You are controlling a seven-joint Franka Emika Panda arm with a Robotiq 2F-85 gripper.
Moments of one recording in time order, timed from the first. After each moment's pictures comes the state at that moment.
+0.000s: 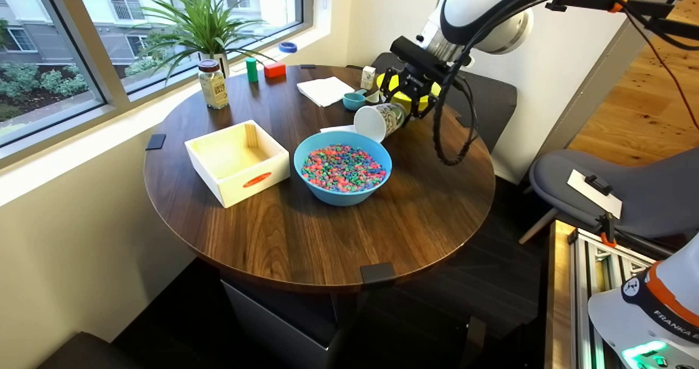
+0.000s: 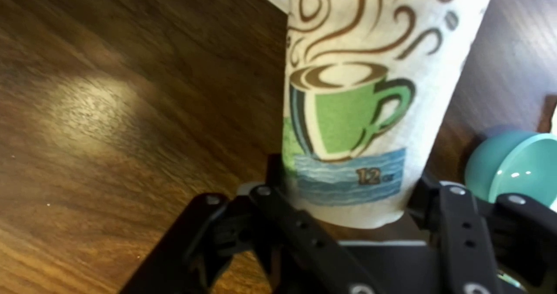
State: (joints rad) arm -0.10 0.13 -0.09 -2.09 0.36 2.43 1.13
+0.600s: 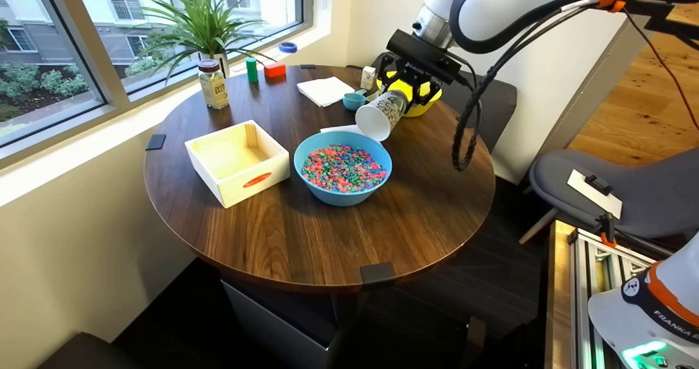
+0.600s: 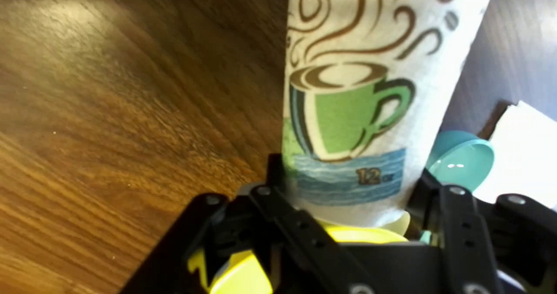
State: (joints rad) arm -0.04 0.06 -0.09 -2.10 0.00 2.45 1.29
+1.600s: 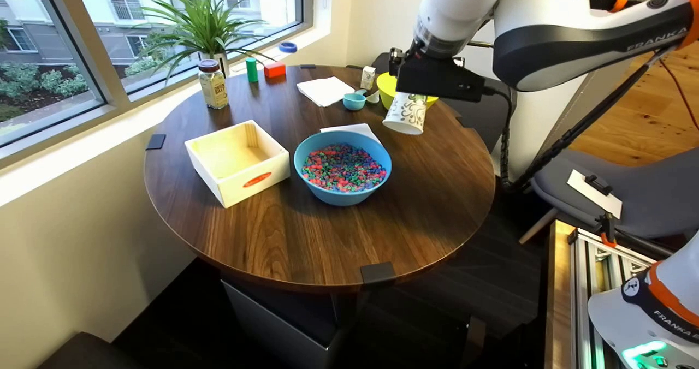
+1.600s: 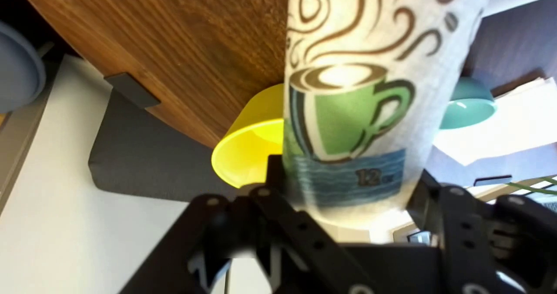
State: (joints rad) arm 0.02 -0.08 0.07 -2.15 -0.85 2.18 1.67
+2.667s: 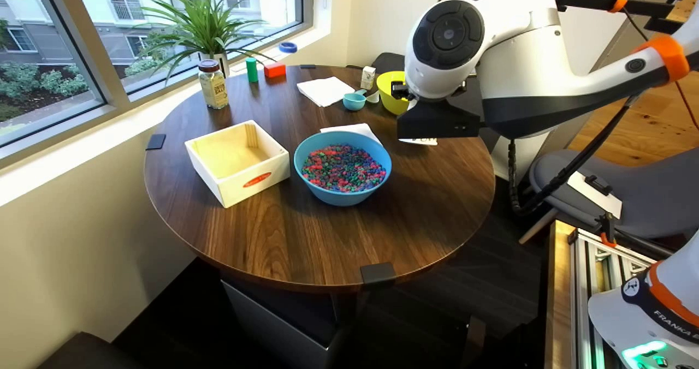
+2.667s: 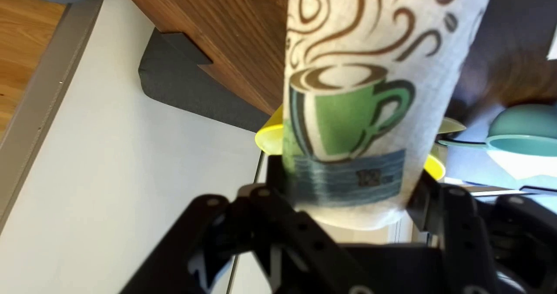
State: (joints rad) arm 0.08 0.00 0.12 -2.18 -1.10 1.95 1.82
